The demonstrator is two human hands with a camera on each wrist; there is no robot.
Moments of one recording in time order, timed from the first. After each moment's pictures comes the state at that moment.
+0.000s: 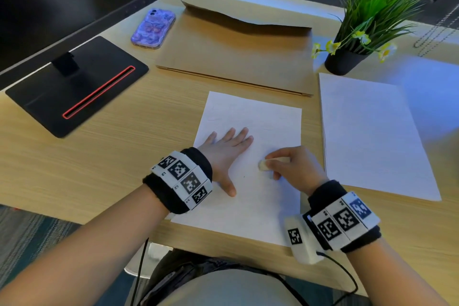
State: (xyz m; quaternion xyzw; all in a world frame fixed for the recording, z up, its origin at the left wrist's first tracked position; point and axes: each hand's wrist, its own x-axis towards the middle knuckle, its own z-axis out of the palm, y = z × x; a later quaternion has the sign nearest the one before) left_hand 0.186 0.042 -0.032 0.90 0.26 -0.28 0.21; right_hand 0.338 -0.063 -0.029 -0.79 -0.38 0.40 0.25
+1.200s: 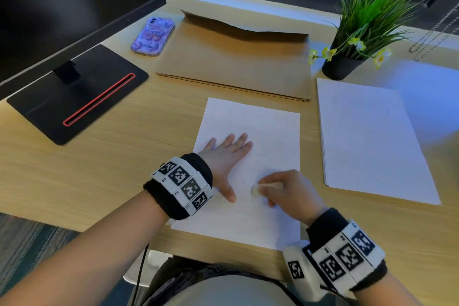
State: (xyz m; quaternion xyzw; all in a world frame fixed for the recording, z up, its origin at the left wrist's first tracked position) left_hand 0.186 0.043 -0.034 0.90 0.26 -0.29 0.21; right_hand 0.314 -0.087 -0.022 -0.78 -0.39 0.45 0.21
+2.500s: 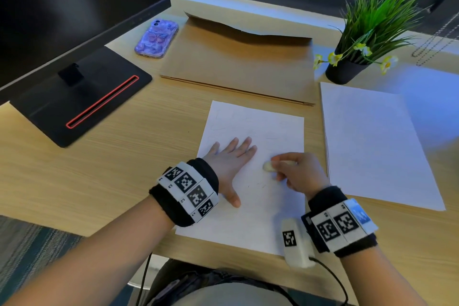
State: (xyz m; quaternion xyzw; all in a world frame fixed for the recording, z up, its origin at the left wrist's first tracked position) left_hand 0.186 0.041 -0.033 0.90 0.25 -0.29 0.21; right_hand 0.337 -0.053 -0.030 -0.80 -0.26 0.43 0.33
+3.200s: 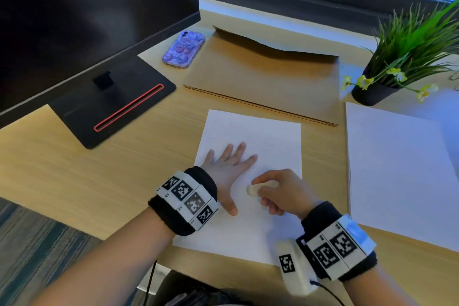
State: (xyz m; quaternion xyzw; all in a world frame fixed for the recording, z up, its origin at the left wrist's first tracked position) left_hand 0.165 0.061 -0.032 0.87 0.32 -0.30 0.22; right_hand 0.303 -0.025 -0.029 -0.73 -0.37 0.53 0.21
